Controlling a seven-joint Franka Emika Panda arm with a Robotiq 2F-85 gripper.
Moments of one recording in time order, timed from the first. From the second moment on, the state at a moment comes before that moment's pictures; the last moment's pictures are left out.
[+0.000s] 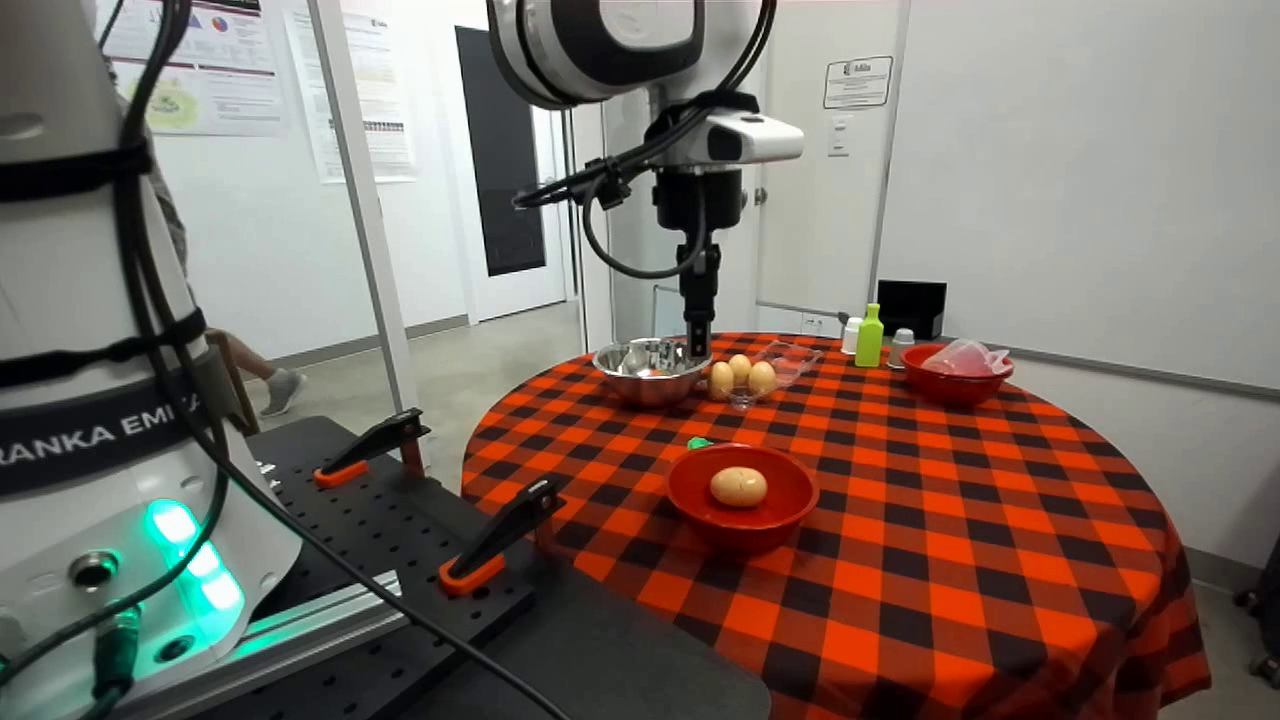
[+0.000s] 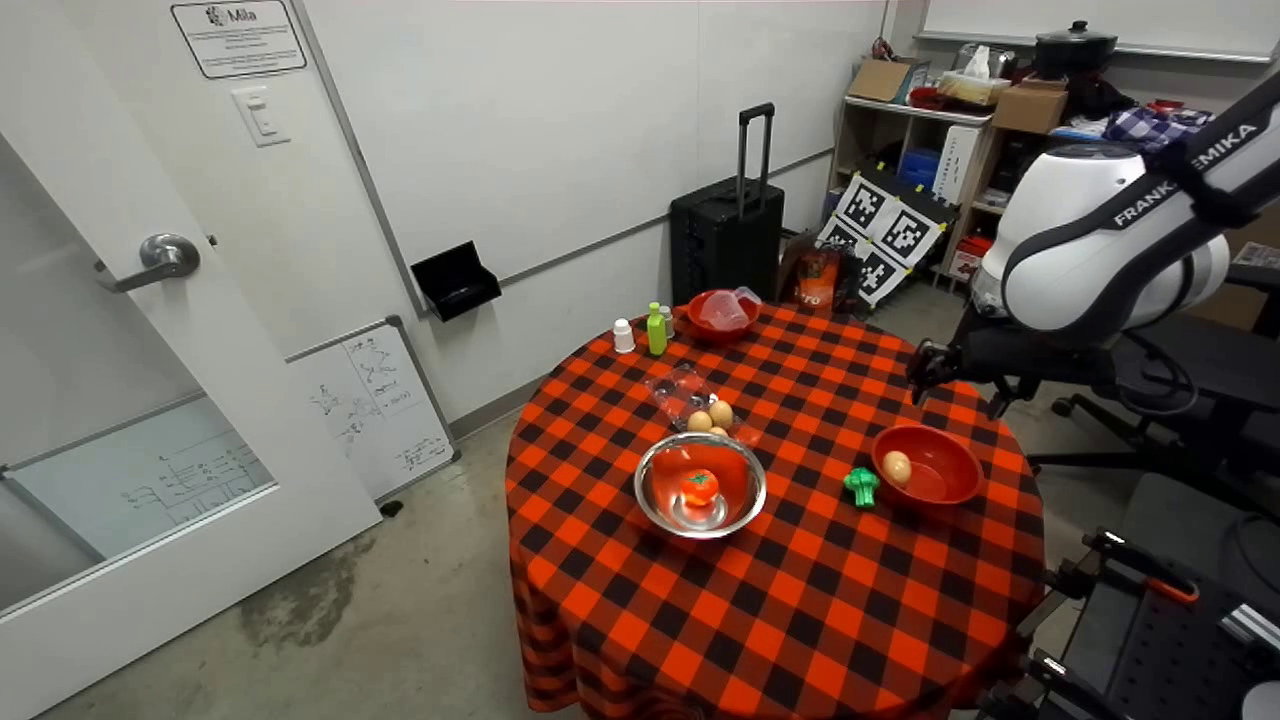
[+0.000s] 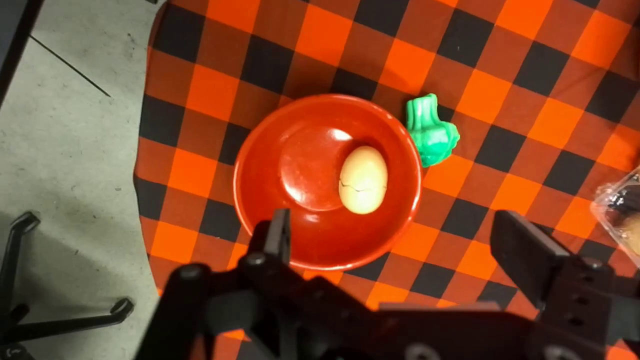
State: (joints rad) arm -0.23 0.04 -0.07 -2.67 0.08 2.77 0.61
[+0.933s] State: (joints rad) arm -0.20 0.33 -0.08 -2.58 0.35 2.84 0.50
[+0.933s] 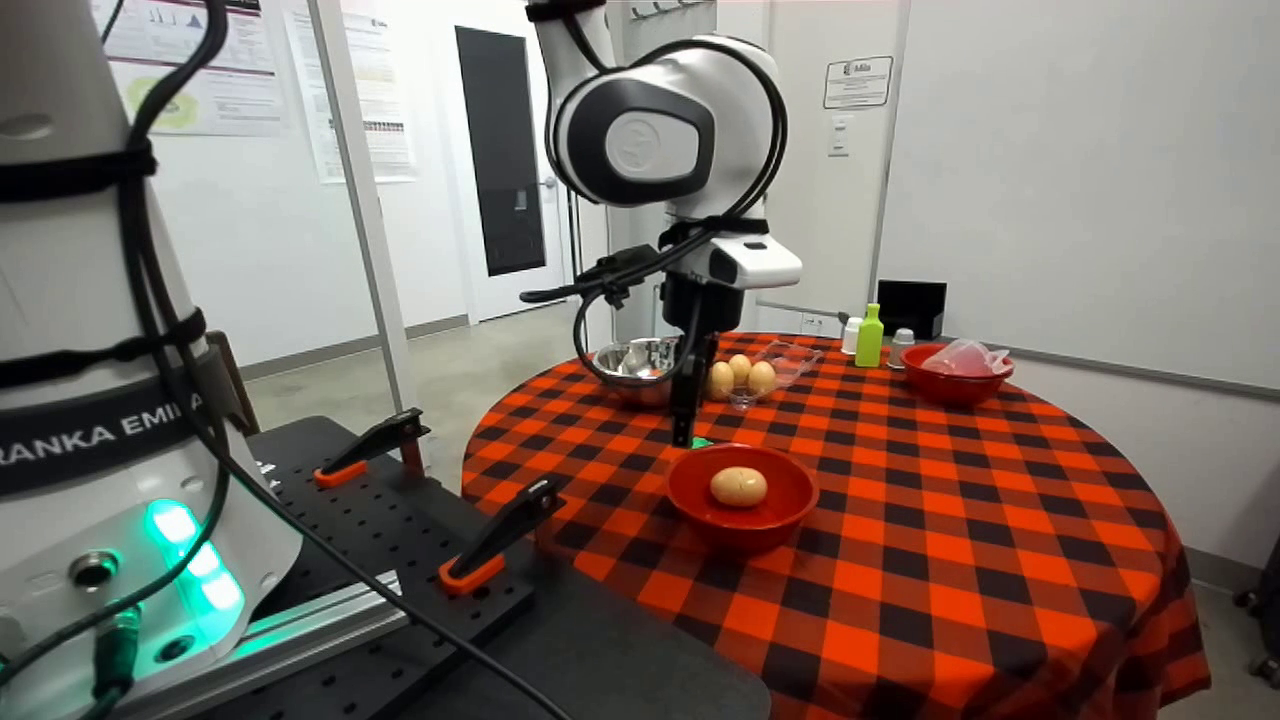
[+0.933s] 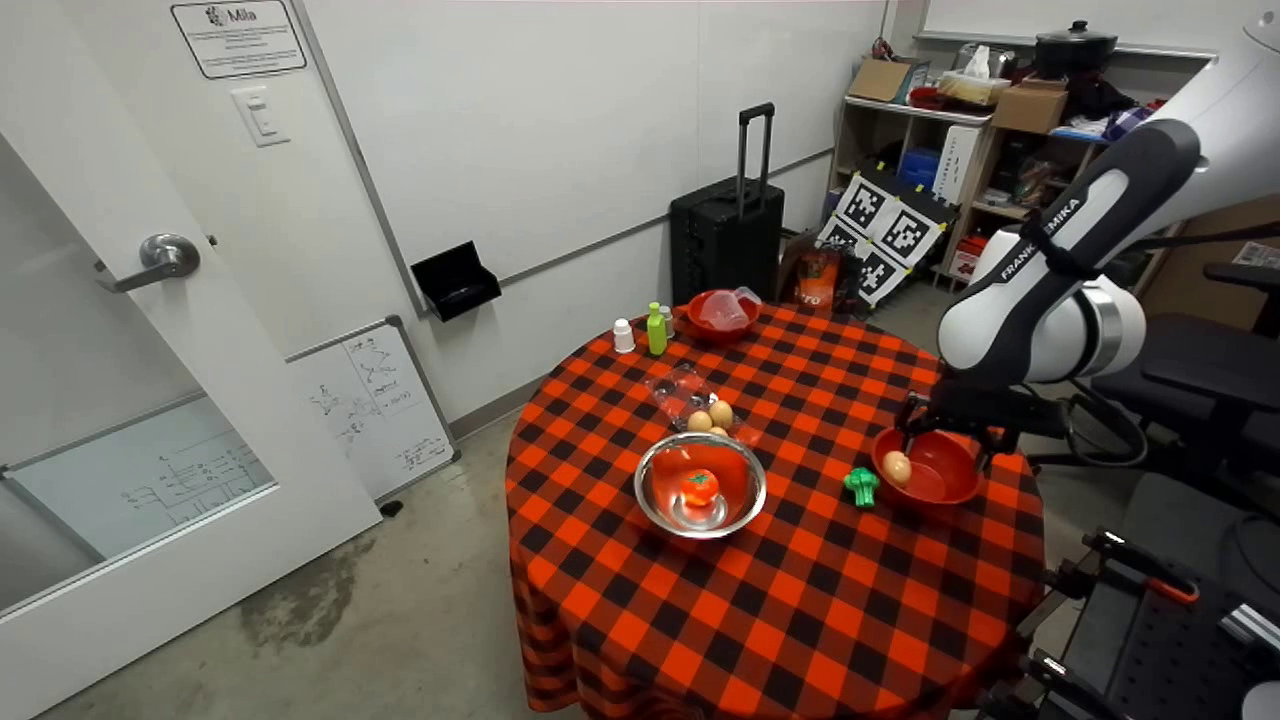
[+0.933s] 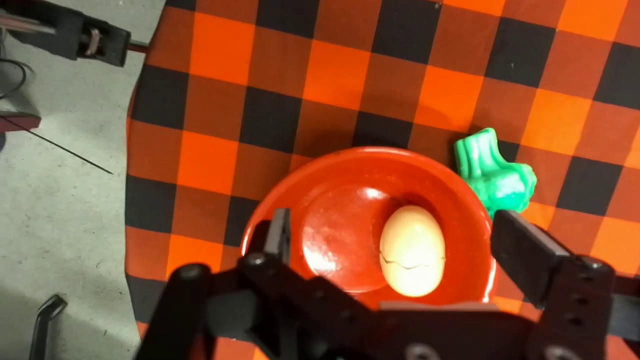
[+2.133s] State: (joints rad) arm -0.20 0.60 -0.12 -2.33 0.36 2.86 0.46
